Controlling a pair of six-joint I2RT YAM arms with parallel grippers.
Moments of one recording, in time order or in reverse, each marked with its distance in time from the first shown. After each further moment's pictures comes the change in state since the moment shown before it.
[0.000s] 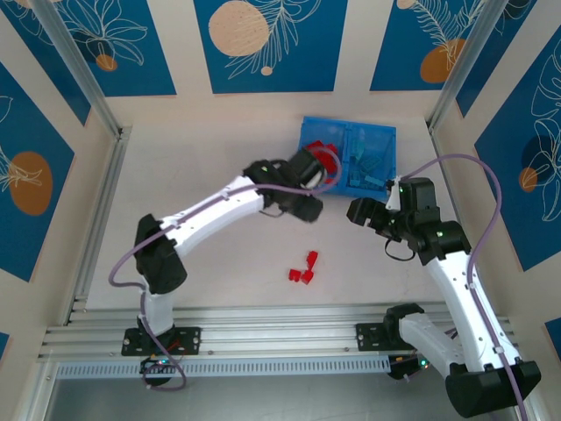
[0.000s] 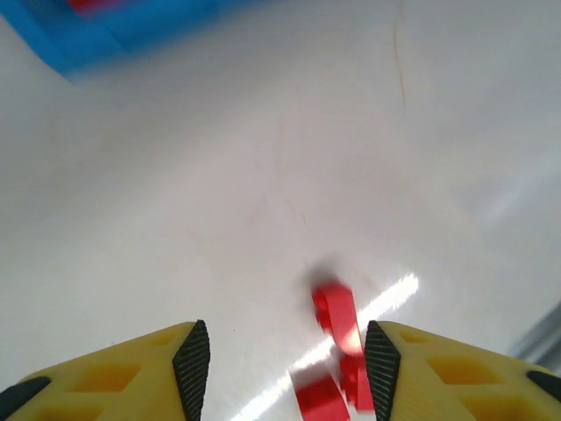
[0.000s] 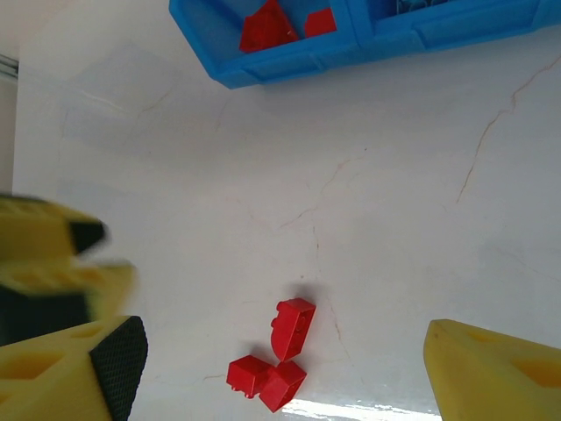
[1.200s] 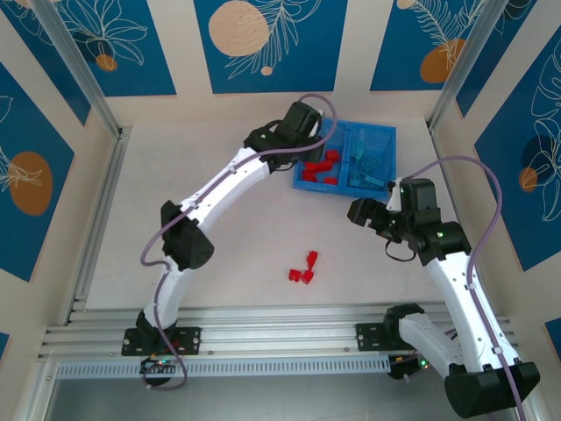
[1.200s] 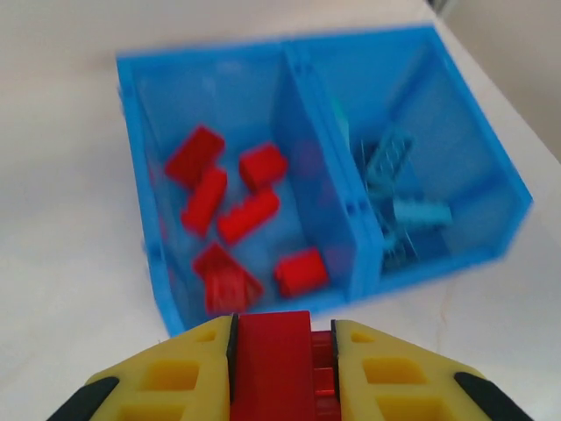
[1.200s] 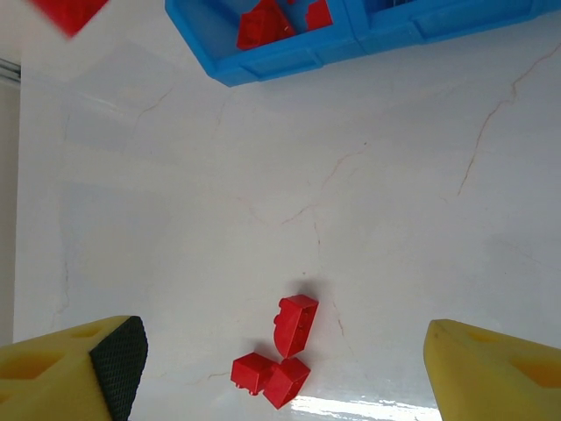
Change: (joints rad) left arm 0.172 0.304 0.538 0.219 -0.135 0.027; right arm -0.010 -0.011 -0.004 -0.004 -0.012 0.015
